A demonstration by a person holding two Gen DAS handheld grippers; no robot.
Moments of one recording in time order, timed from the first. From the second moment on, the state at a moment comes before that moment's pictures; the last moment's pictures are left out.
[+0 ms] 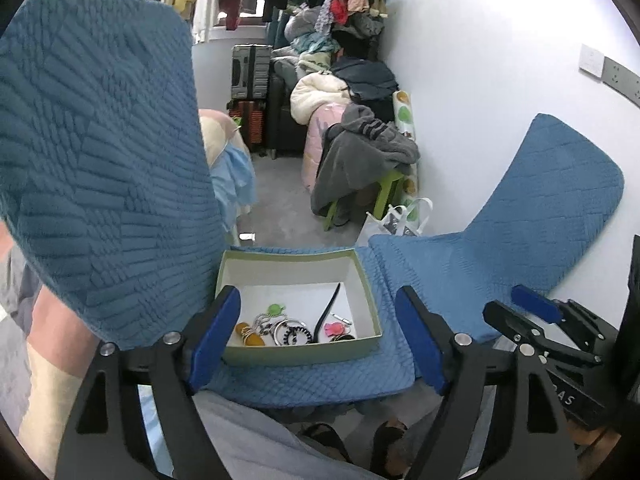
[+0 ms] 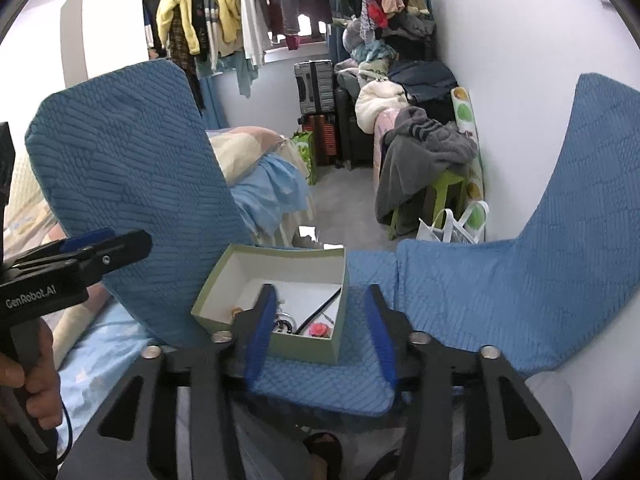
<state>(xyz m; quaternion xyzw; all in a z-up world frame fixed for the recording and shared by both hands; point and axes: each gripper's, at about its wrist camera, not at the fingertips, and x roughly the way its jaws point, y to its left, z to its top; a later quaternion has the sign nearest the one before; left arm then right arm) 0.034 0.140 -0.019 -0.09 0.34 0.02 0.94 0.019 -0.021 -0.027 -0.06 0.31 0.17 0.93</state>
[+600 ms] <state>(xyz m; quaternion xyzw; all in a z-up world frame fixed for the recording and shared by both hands) 0.025 0.146 -0.042 -0.10 0.38 0.07 0.92 0.026 -0.030 -0.035 -0.07 0.32 0.15 0.93</state>
